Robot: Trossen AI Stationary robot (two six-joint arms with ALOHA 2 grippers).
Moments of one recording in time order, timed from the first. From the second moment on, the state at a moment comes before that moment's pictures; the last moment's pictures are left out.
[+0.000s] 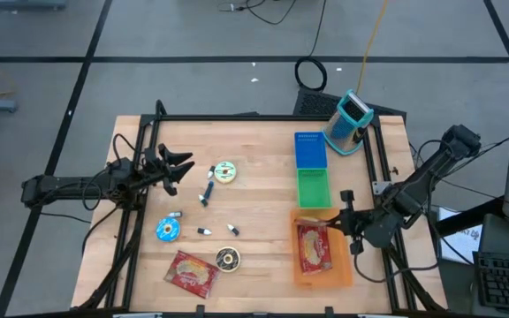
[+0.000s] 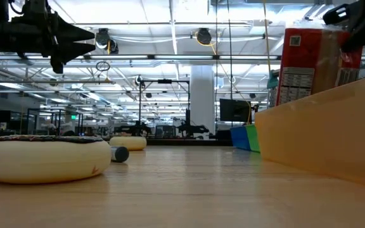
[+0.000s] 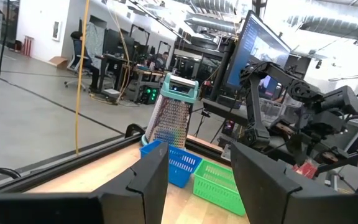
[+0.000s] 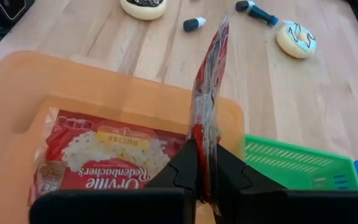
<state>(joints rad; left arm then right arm) 0.11 0.31 0.09 0.39 -0.23 -0.24 0.77 0.94 0.66 -0.55 0.58 0.31</state>
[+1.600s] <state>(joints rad) 0.11 0.31 0.09 0.39 -0.23 -0.24 0.77 0.94 0.66 -0.54 0.49 0.47</state>
